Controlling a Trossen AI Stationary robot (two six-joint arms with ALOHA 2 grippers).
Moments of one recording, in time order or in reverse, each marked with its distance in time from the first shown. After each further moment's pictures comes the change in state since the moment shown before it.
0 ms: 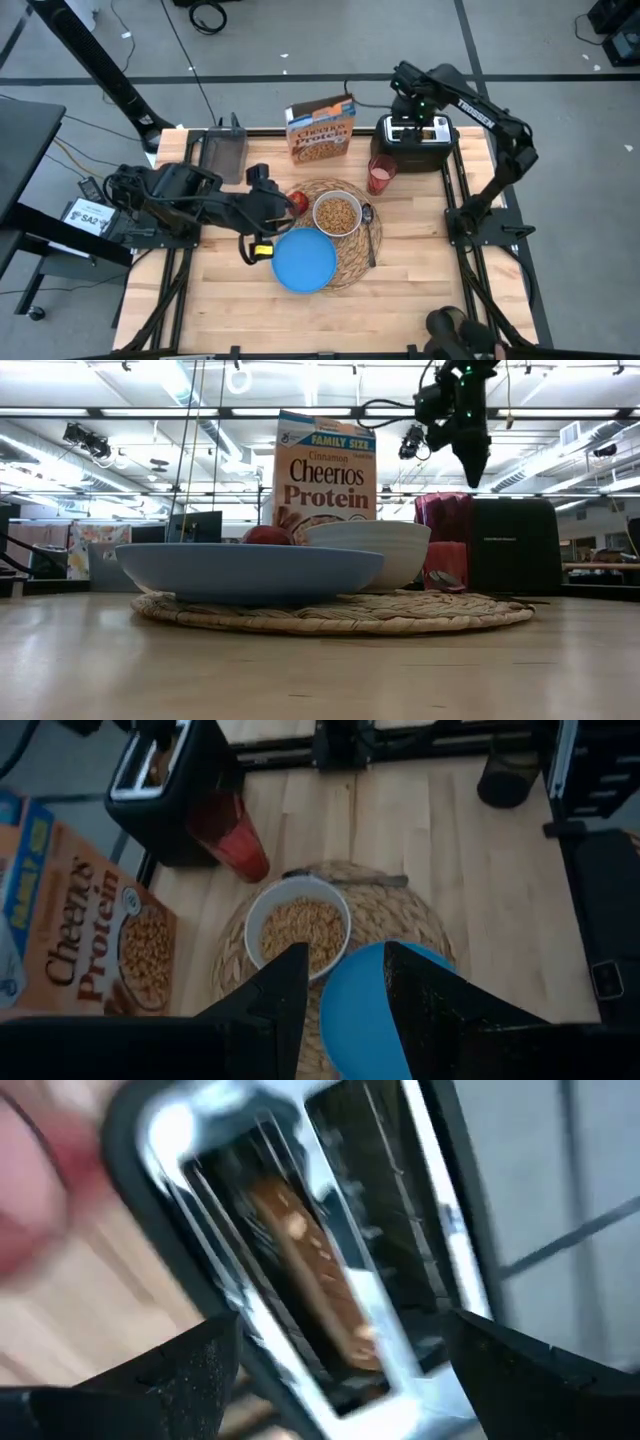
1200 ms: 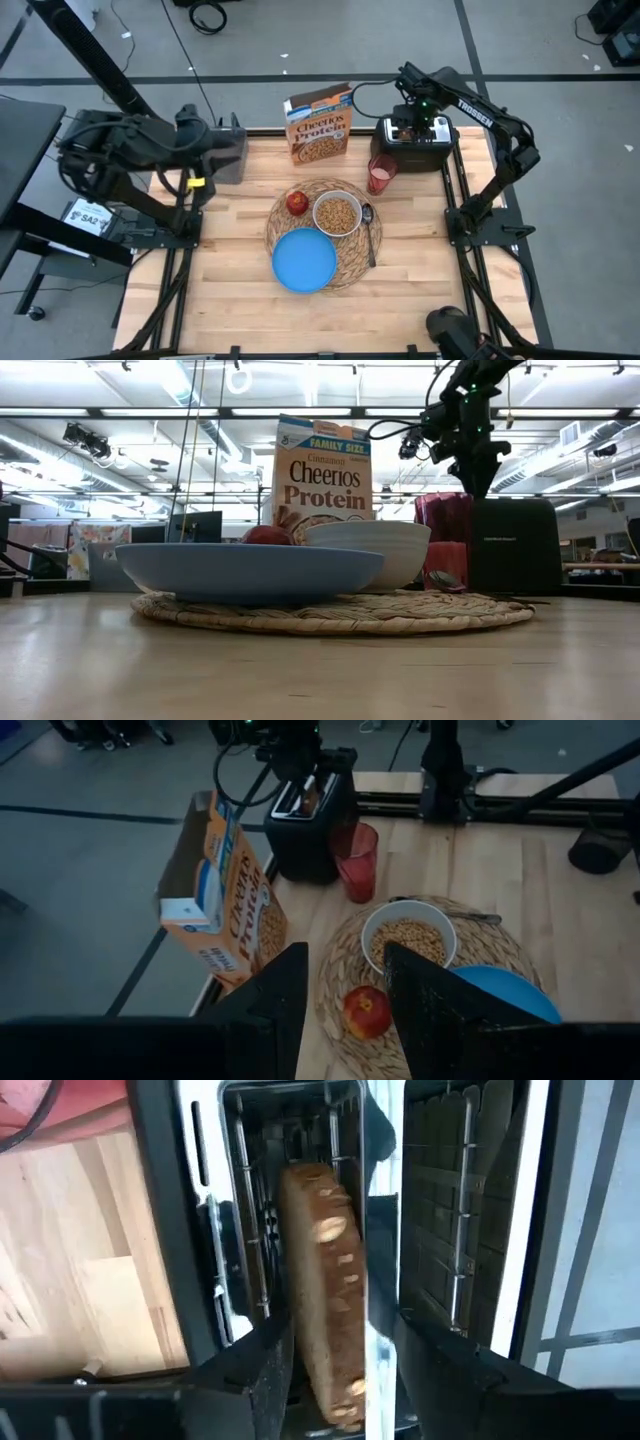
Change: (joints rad) left arm 0.180 -0.306 0.000 -0.114 -0.066 0.080; right arm -0.082 -0.003 -0.116 0.106 -0.129 -0.447
